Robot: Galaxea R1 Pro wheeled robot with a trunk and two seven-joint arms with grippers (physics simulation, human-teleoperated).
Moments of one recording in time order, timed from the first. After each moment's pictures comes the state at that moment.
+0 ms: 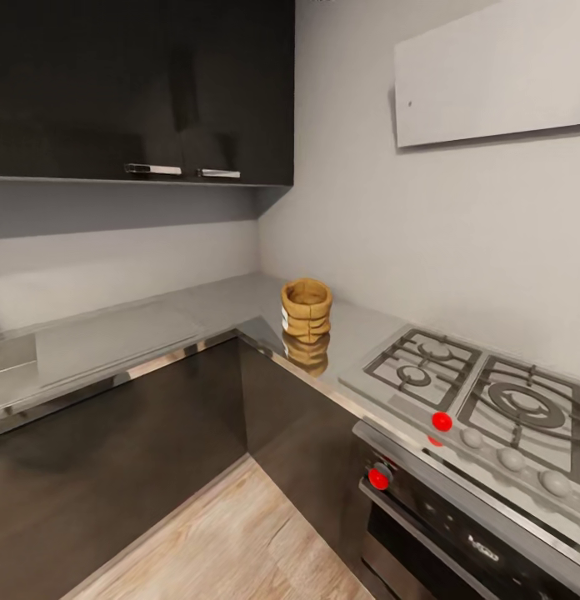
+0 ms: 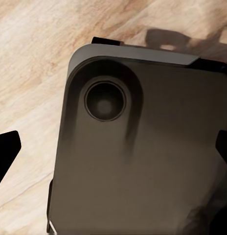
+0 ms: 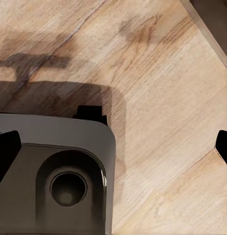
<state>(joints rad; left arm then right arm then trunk) 0.00 -0.01 0.01 -0.06 0.16 -0.09 0.01 -0.17 -0.08 -0.22 0.03 0.28 -0.13 0.01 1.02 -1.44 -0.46</state>
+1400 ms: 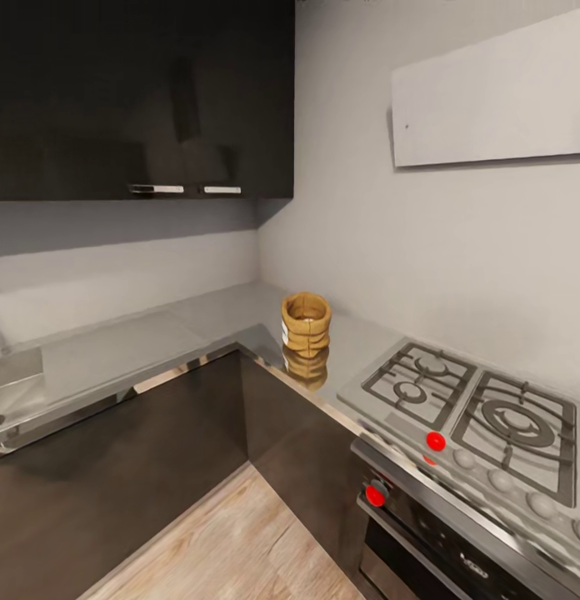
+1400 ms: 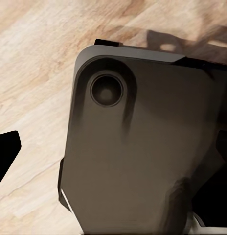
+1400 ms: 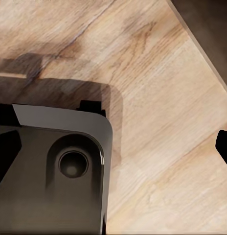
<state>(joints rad) 0.00 -0.01 0.01 -0.06 0.16 -0.09 0.01 -0.17 -0.08 -0.22 0.03 0.30 -0.13 0.00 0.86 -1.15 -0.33</state>
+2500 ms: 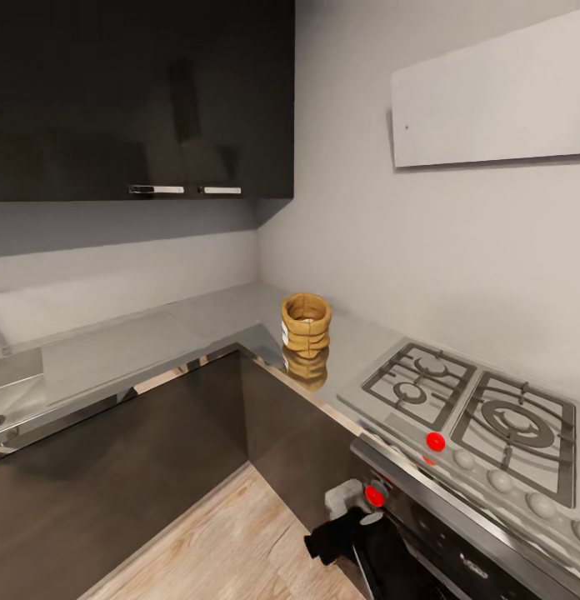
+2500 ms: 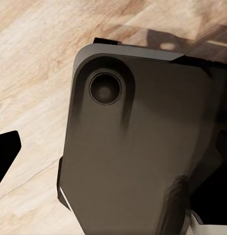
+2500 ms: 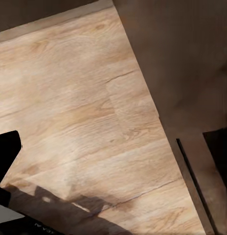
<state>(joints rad) 0.00 -0.01 0.01 -0.06 0.16 -0.09 0.01 -0.17 0.17 0.19 -1.33 0.38 0.85 0.31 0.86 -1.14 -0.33</state>
